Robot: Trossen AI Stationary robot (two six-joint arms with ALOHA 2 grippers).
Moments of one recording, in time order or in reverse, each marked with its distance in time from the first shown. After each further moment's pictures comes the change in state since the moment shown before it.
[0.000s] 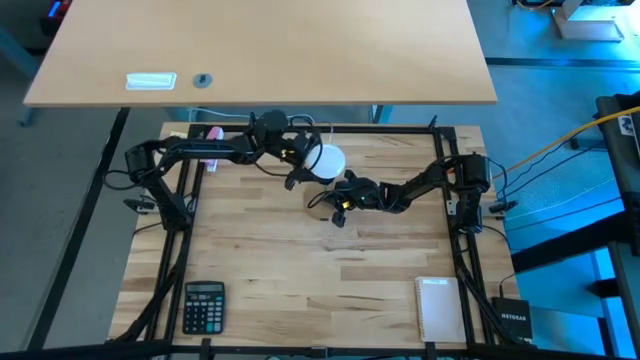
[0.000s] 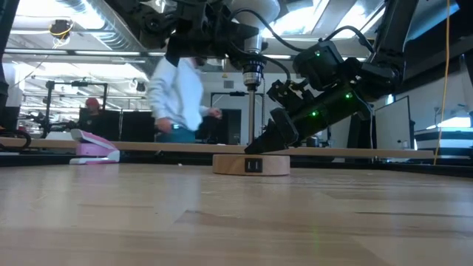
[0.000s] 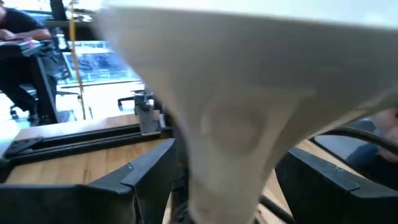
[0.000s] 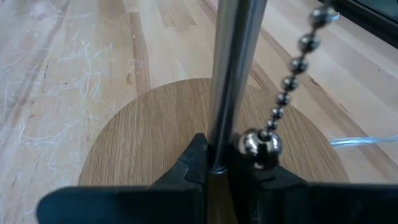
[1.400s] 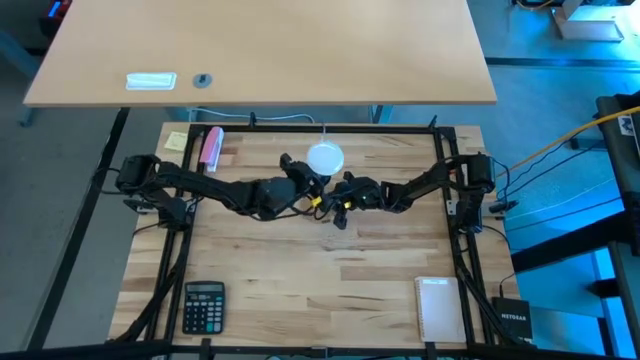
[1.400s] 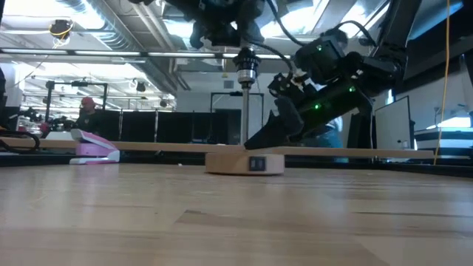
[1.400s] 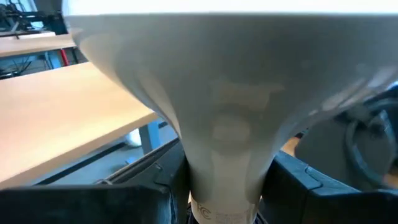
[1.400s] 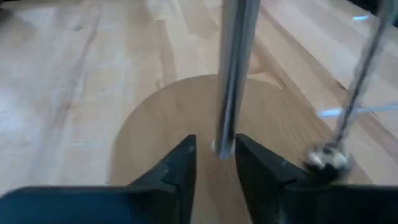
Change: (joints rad) left arm -0.509 -0.058 0.000 -0.088 -1.670 -0.236; right arm 0.001 -0.038 -0.002 -0.030 -0.081 0.040
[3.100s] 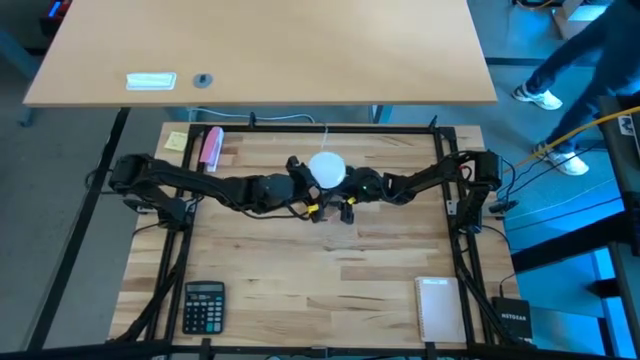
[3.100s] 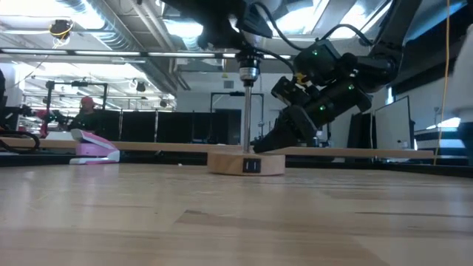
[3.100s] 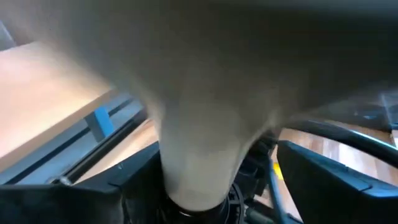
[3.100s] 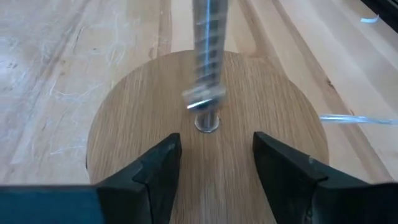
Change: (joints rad) left arm -0.002 -0.052 -0.002 -0.166 0.297 0.016; right arm -0.086 -0.060 0.002 -0.148 -0.123 -0.206
